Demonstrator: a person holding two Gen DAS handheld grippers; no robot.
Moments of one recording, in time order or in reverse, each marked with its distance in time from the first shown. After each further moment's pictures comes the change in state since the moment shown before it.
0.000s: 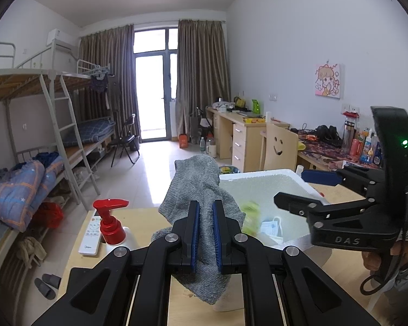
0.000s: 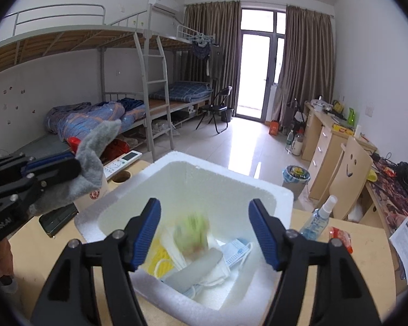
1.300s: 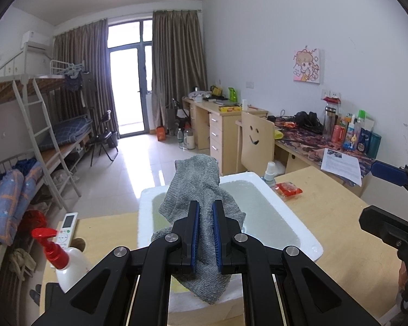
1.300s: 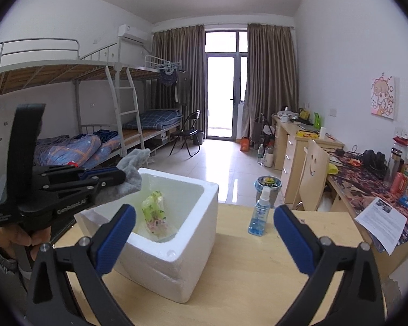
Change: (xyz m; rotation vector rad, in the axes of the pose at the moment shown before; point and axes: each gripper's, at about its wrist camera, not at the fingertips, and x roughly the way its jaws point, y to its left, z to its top) left arm 0.035 -0.049 0.019 0.065 0.065 -0.107; right arm -0.088 -0.046 -0.032 0.114 -0.139 -0.136
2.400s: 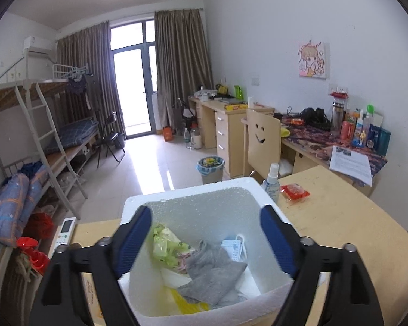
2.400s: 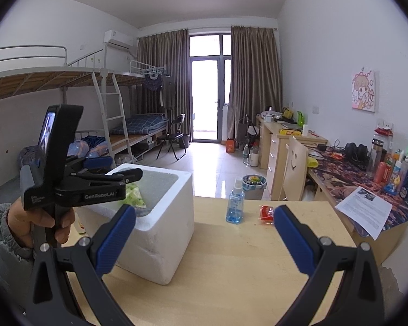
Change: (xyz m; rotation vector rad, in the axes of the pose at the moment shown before) left arm 0.015 -0.021 0.012 0.012 -0.004 0.054; right arm -0.033 -0.021 -0.018 0.041 -0.023 -0.070
